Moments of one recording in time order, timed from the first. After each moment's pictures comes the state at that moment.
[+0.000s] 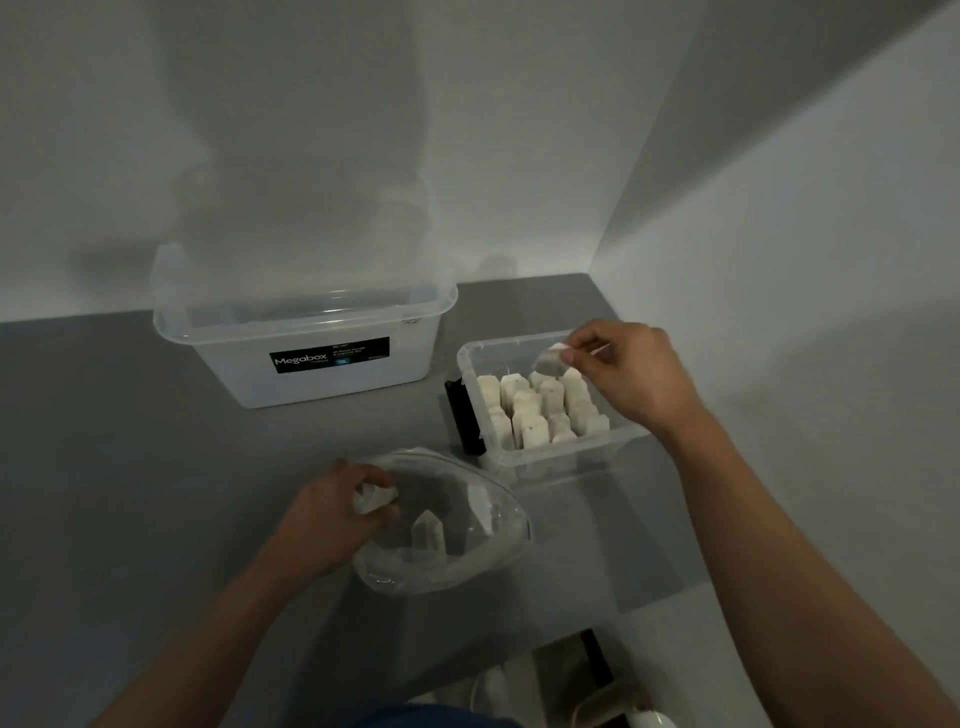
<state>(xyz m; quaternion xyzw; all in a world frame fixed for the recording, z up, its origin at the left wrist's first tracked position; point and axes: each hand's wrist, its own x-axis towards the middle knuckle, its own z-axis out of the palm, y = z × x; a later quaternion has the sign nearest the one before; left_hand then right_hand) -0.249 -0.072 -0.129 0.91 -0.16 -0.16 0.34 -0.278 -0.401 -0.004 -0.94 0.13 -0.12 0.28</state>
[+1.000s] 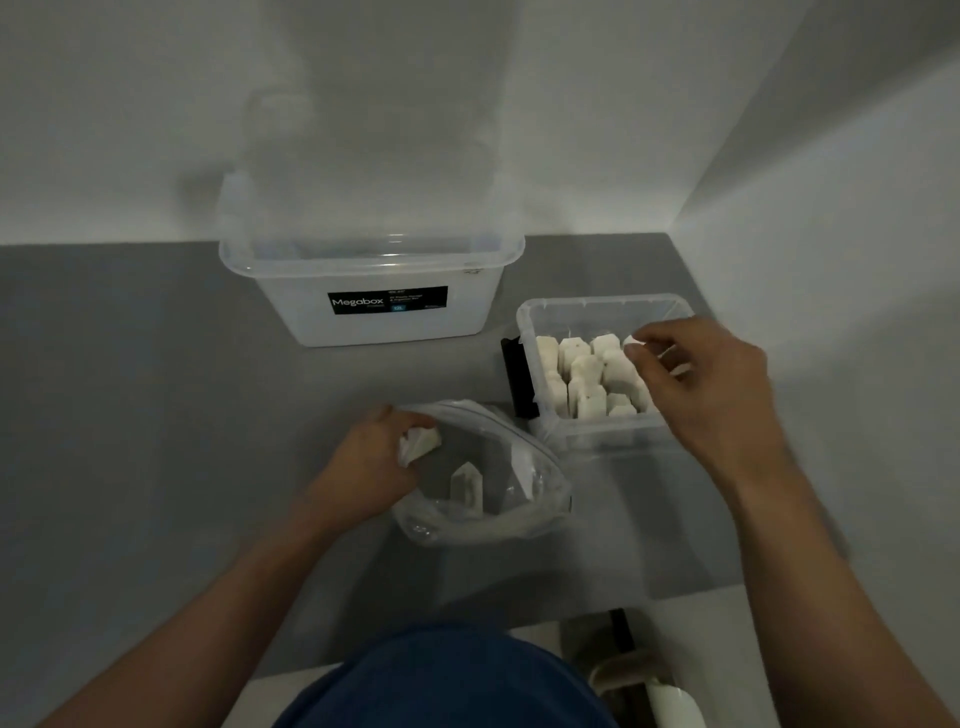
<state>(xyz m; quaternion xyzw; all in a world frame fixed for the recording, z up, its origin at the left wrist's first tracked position) -0.248 -0.068 -0.133 0.93 -0.17 -0.14 0.30 -0.307 -0.377 -0.025 -0.94 0.11 -0.21 0.26</state>
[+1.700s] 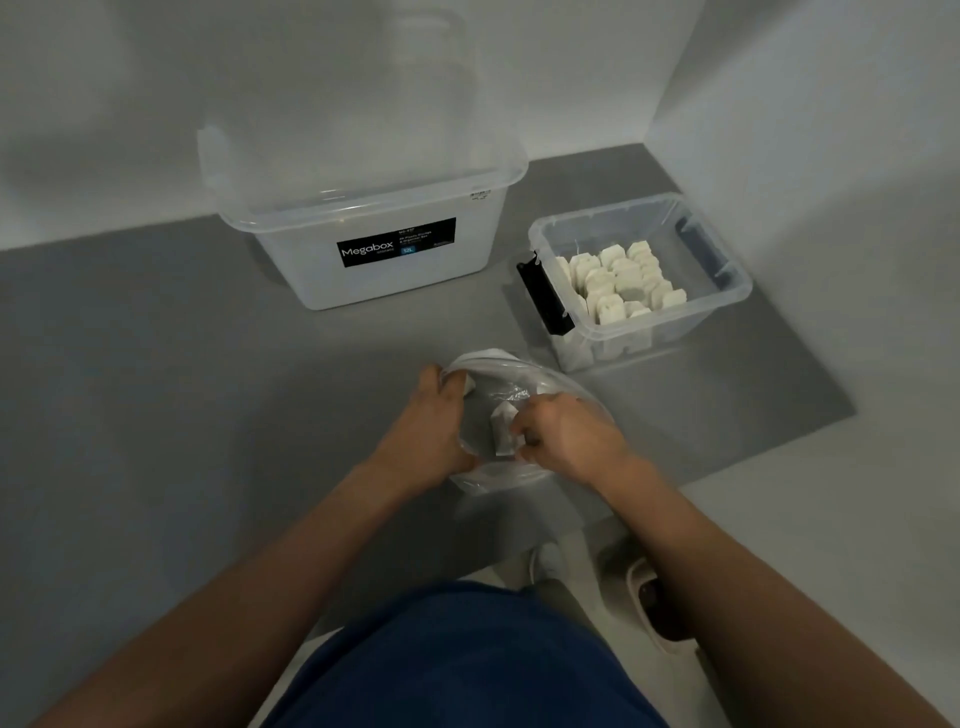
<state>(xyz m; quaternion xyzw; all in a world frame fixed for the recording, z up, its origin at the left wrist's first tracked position) -0.262 -0.052 -0.162 0.89 -0.31 -0.18 0.27 -0.338 -0.239 -0.159 -0.99 0.02 0.14 0.10</state>
